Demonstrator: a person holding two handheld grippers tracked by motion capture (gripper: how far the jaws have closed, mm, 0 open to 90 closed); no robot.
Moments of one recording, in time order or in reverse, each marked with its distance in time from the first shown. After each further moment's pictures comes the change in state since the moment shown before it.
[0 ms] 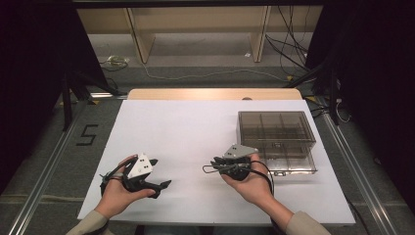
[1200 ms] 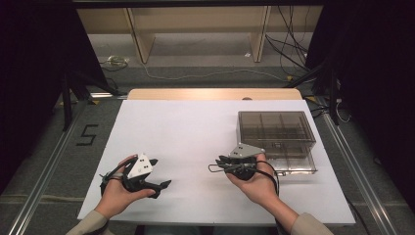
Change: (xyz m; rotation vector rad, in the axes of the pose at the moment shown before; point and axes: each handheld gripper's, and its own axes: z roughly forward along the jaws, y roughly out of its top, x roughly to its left) left arm 0.000 0.000 0.000 -0.001 0.001 0.000; right arm -0.007 -0.003 -0.013 -0.018 -0.030 0.007
